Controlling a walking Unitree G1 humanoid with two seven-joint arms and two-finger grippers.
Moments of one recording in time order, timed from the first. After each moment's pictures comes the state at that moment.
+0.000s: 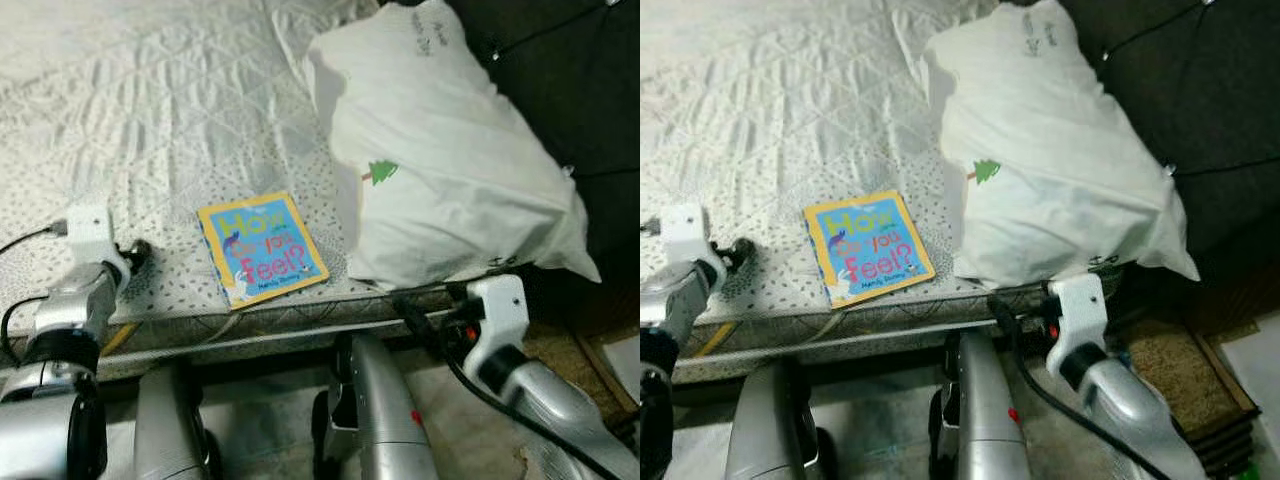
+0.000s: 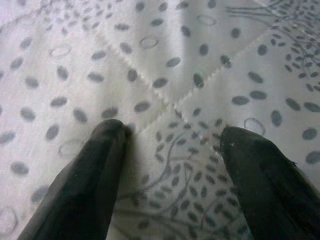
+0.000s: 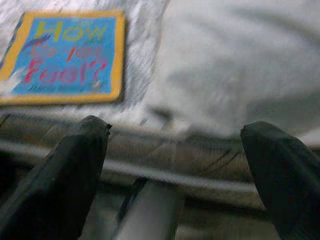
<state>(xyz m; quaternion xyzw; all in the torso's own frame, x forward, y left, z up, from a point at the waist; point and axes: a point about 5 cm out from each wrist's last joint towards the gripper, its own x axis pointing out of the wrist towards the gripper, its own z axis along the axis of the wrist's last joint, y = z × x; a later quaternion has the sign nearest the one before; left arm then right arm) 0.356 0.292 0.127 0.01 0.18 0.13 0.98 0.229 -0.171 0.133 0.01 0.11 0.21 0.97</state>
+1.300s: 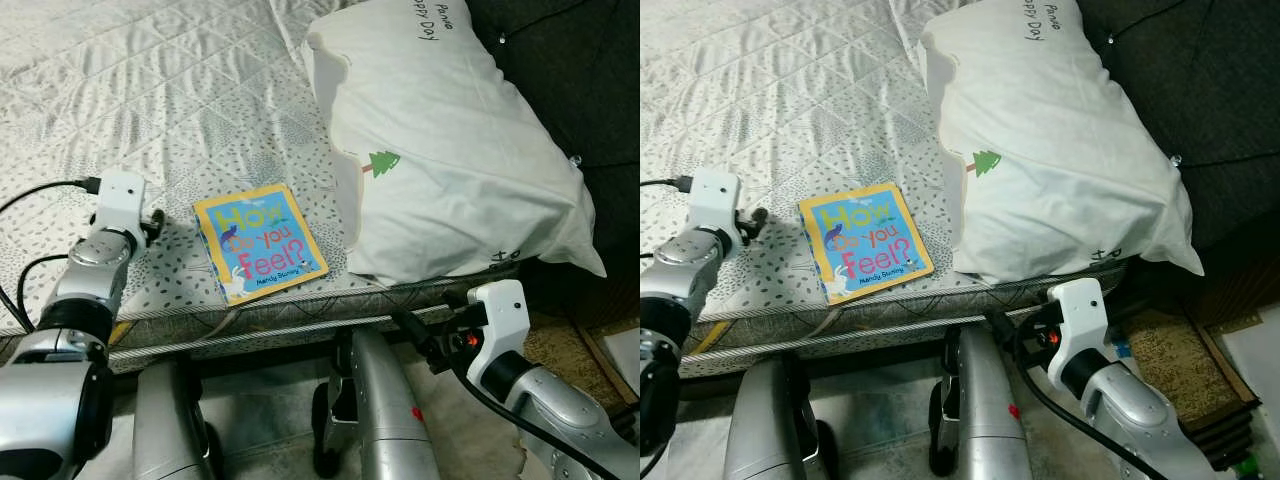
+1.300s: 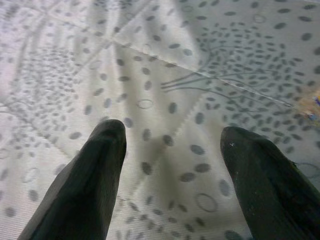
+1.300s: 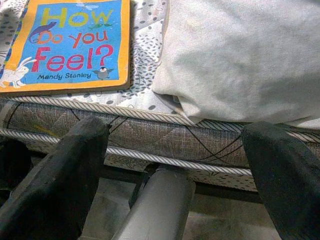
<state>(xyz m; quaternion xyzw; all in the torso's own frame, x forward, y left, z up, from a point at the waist) 0.379 0.272 0.156 0.16 0.13 0.08 0.98 0.228 -0.167 0.137 0.02 0.12 0.22 0.97</state>
